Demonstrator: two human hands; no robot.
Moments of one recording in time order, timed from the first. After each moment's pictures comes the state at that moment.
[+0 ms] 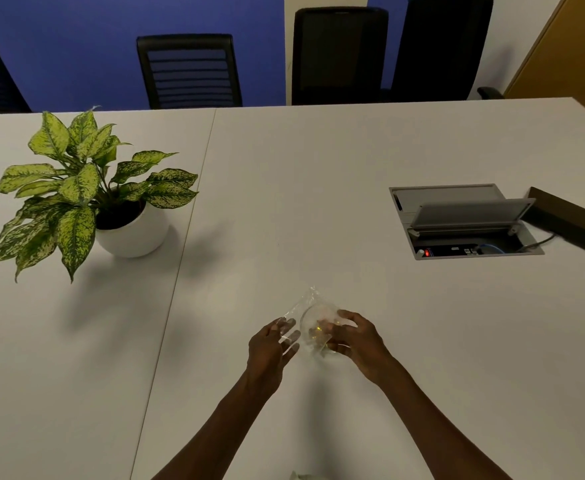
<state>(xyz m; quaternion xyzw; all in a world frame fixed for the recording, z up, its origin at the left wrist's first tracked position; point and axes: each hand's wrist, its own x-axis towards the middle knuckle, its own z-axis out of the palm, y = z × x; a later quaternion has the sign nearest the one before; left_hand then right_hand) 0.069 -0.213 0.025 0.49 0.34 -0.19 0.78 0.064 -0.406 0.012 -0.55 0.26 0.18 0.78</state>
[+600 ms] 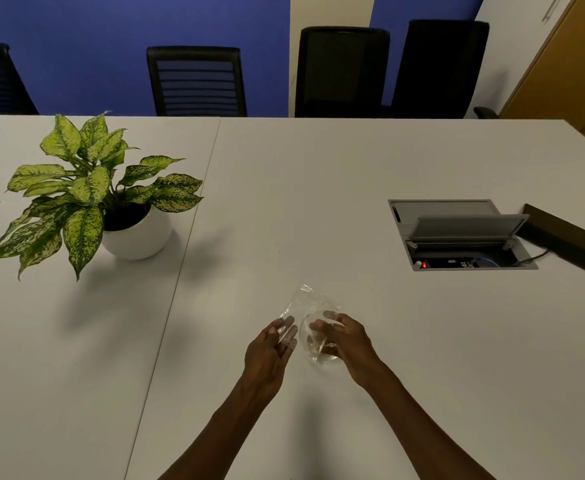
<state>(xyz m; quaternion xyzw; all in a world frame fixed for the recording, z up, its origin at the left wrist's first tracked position) 0.062 -0.212 0.036 0.40 0.31 -0.17 0.85 0.068 -0.381 0.031 -0.62 0.24 0.15 0.73</state>
